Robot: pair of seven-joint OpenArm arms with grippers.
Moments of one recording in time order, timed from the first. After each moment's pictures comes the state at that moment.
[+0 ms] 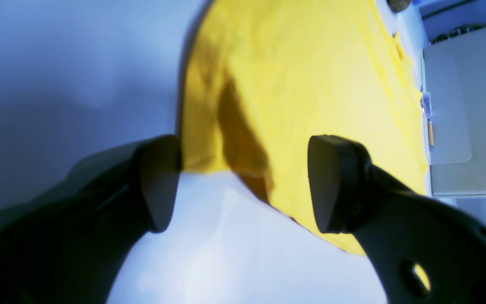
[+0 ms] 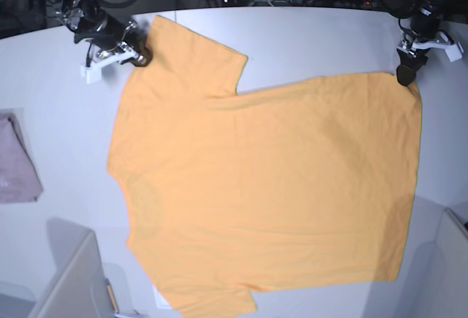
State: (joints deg) left arm 18.3 -5.3 -59.6 73.3 -58.7 -33.2 50.4; right arm -26.0 2.4 20.2 96.9 47.7 1.8 -57.1
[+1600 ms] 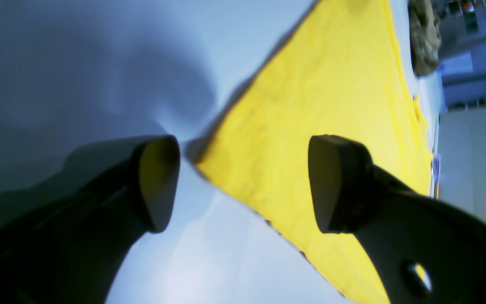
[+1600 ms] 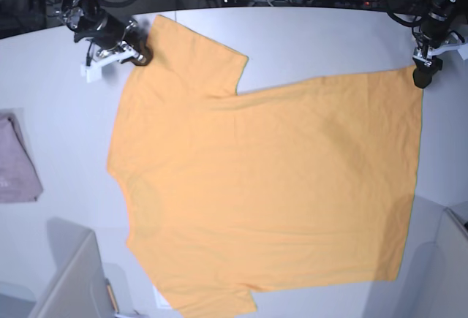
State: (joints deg) left arm 12.0 -5.5 -68.0 74.3 -55.0 -25.1 55.2; right arm -26.3 2.4 20.1 96.9 48.2 1.8 -57.1
